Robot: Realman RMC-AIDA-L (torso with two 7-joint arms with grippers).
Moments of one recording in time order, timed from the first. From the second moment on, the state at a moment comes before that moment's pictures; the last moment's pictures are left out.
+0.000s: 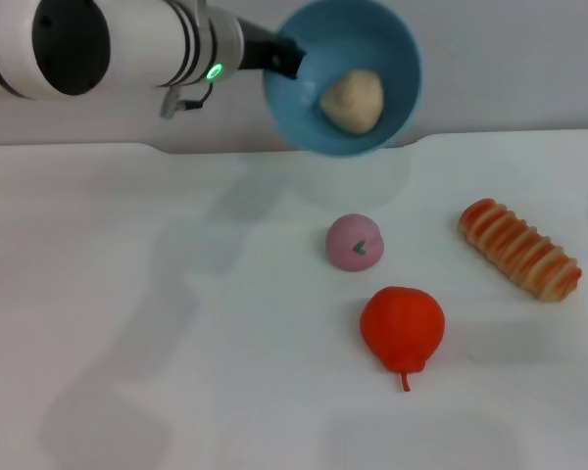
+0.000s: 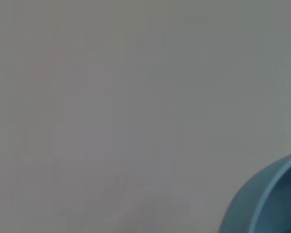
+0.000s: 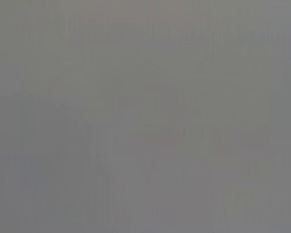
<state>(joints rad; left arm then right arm) -0.92 -2.06 -1.57 -0.85 2.54 -0.50 0.38 0.41 2.08 -1.04 -0.17 -0.35 -1.09 0.34</state>
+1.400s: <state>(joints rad) -0.91 -2.06 -1.62 -0.84 2.56 -0.65 0.38 0.42 2.07 -1.04 -0.16 -0.35 -1.09 0.34</state>
